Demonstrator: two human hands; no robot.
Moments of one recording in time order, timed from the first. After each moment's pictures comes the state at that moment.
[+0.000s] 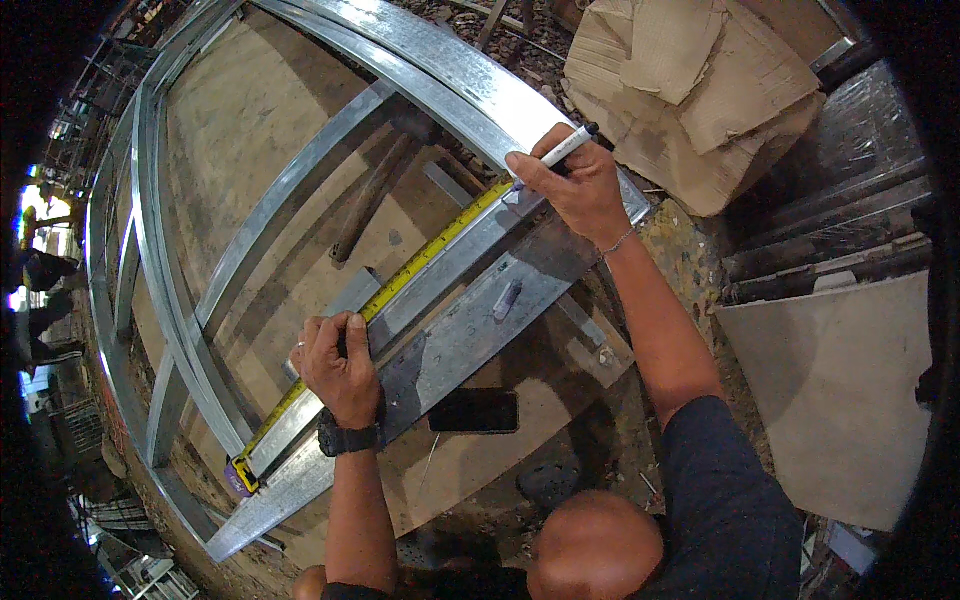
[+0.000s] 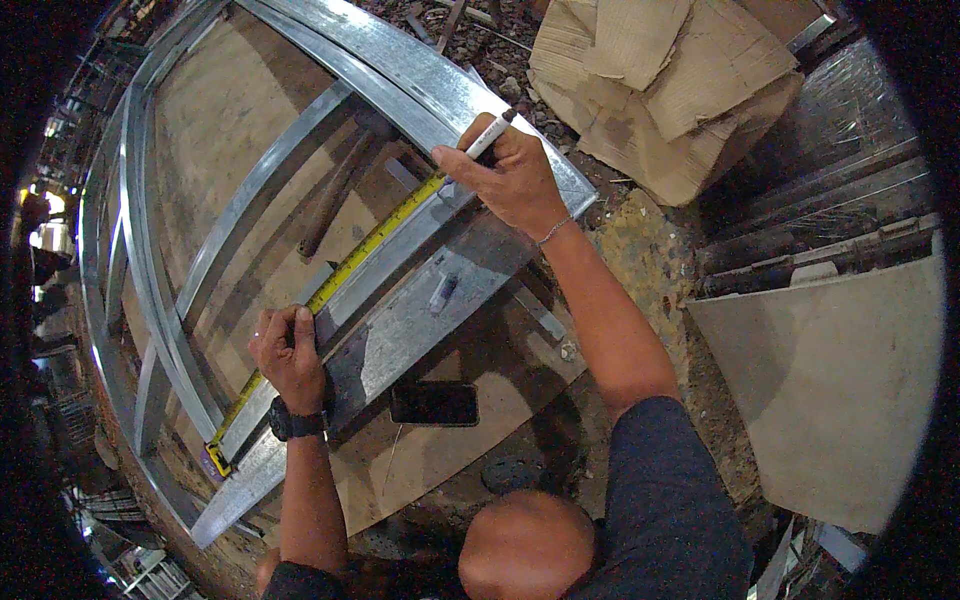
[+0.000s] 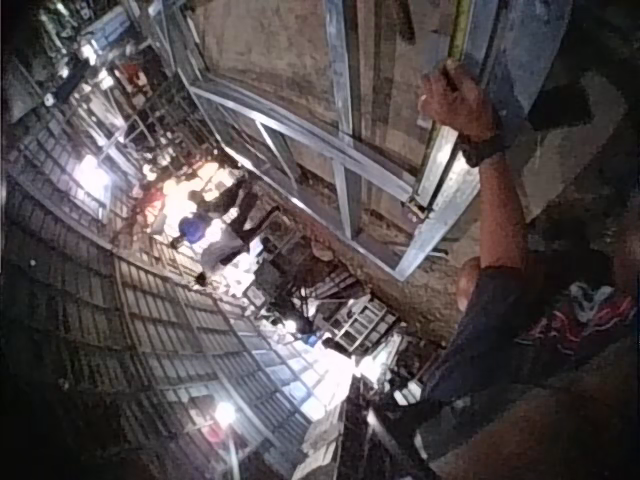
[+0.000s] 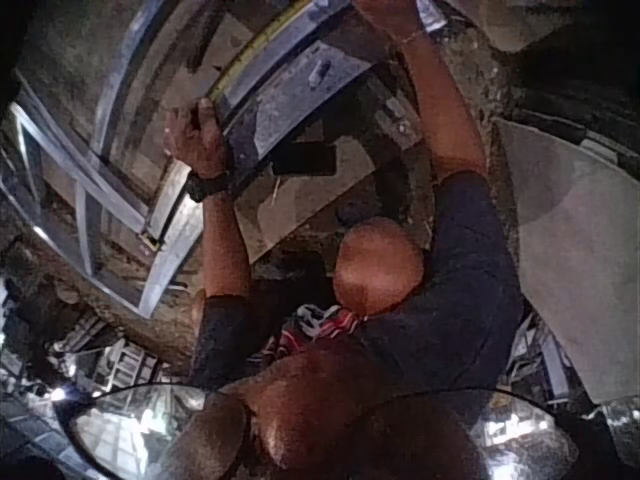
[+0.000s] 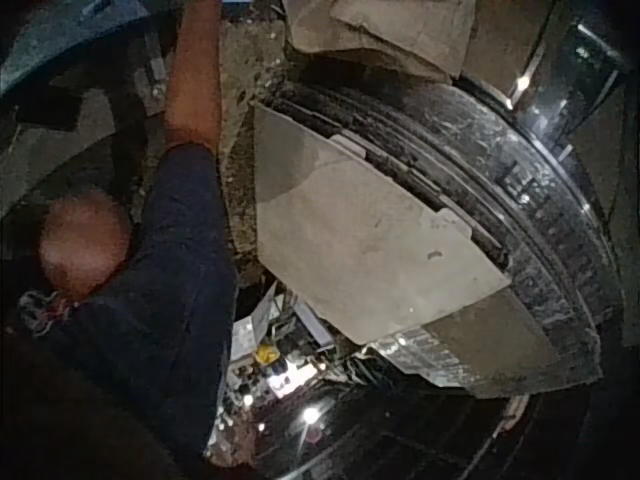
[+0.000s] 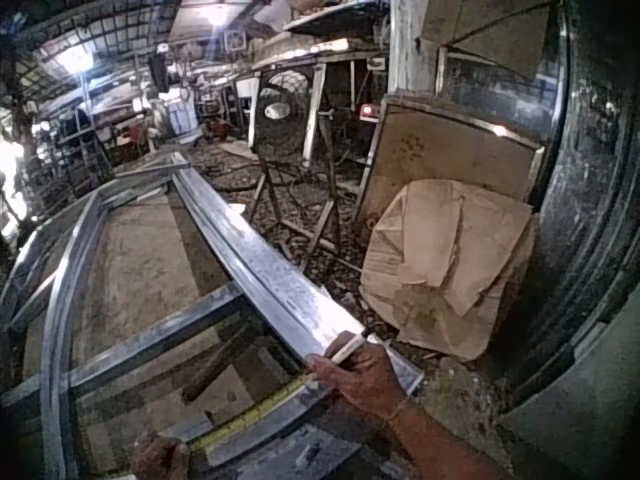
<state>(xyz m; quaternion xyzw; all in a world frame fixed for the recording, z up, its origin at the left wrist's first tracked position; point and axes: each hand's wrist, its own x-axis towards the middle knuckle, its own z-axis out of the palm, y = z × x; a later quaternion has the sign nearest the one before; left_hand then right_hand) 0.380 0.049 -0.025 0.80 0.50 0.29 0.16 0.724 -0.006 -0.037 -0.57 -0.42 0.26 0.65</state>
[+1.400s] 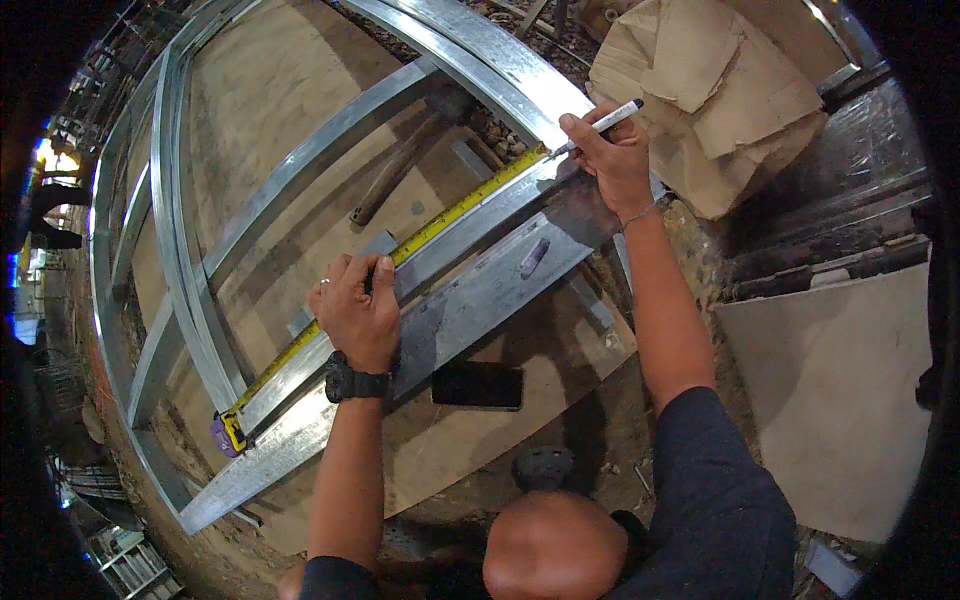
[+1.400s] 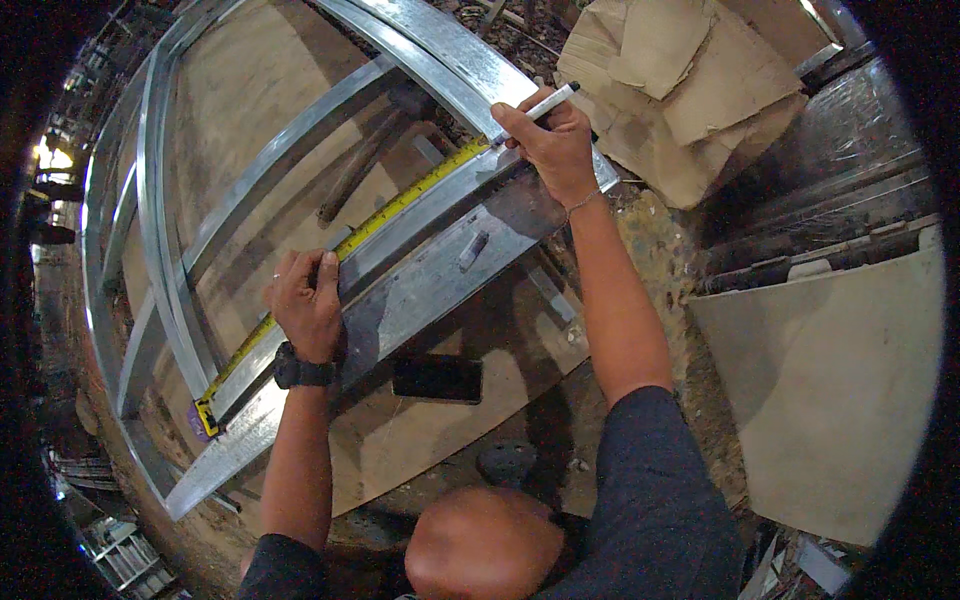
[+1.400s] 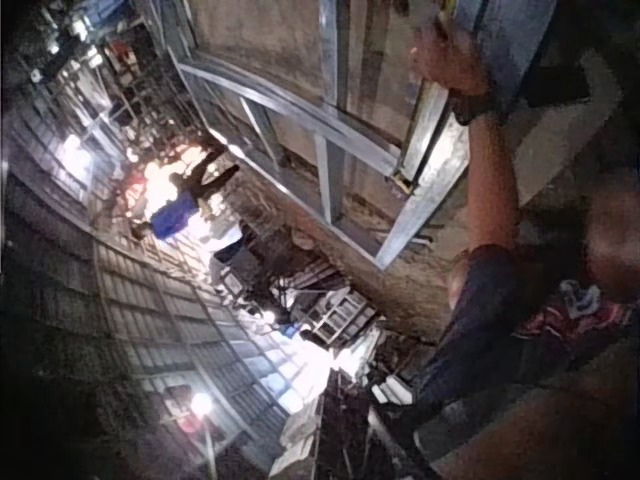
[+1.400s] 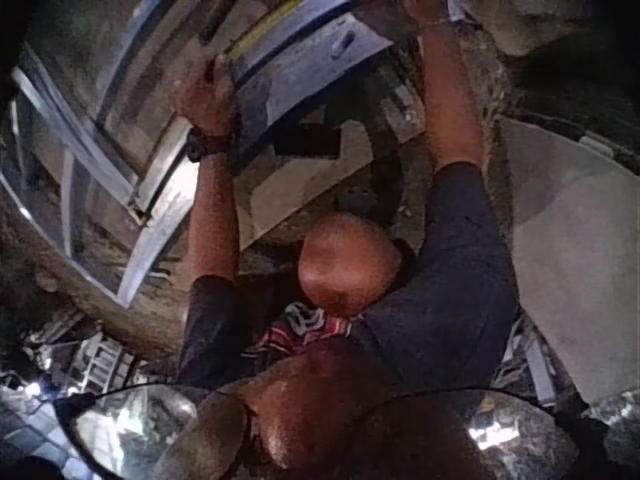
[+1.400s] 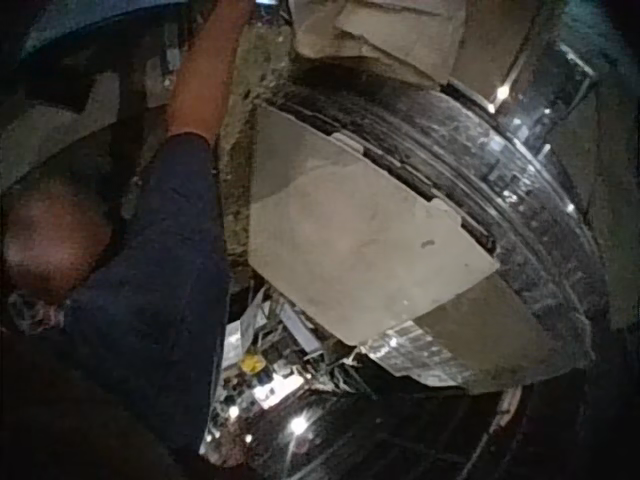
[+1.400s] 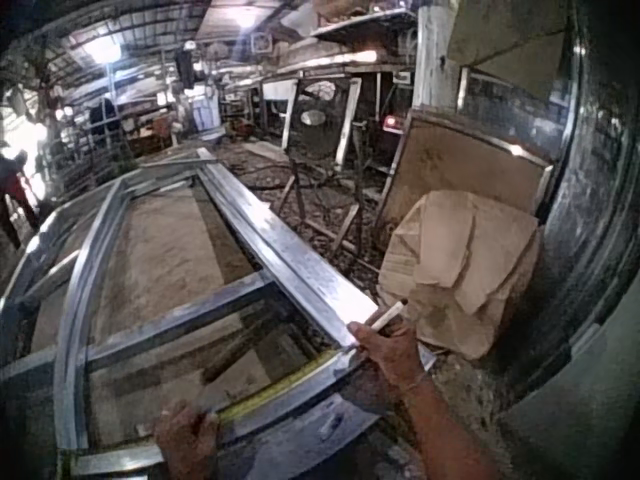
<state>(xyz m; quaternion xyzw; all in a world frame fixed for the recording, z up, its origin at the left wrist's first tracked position) 0.377 0.052 -0.034 0.81 0.47 0.32 0.13 0.724 -0.008 -0.029 -0.55 -0.33 0.28 0.71</state>
